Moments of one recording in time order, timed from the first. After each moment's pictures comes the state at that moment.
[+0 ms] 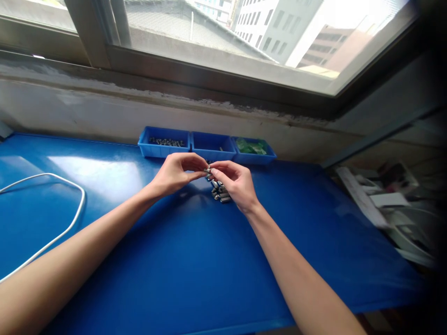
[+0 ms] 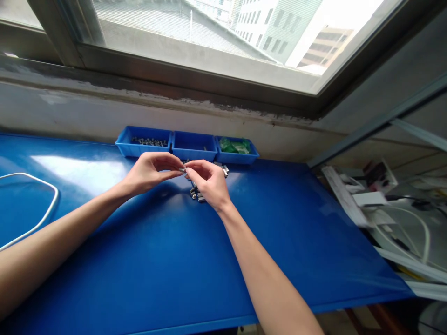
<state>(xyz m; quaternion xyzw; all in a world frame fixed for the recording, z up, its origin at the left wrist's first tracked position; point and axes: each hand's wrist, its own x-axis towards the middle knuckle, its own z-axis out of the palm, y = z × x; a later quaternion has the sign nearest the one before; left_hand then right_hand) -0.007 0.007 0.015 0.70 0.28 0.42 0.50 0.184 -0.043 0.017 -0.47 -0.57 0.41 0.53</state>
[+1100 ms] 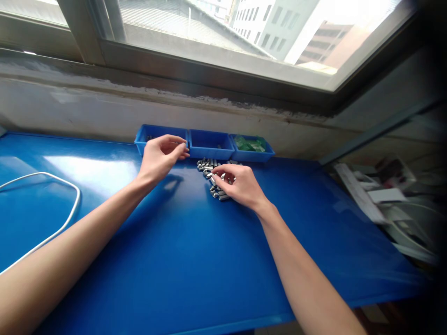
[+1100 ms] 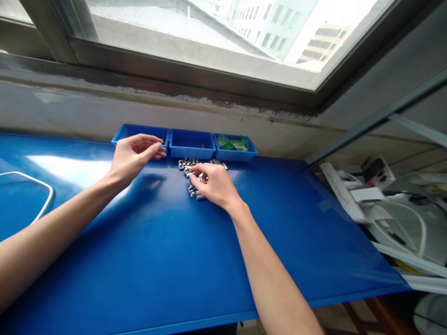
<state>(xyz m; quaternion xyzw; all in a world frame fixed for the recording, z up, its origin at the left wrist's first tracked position) -0.017 0.019 0.024 0.61 0.41 0.53 0.43 0.210 -0.047 0.030 -0.54 -0.77 0.17 0.31</state>
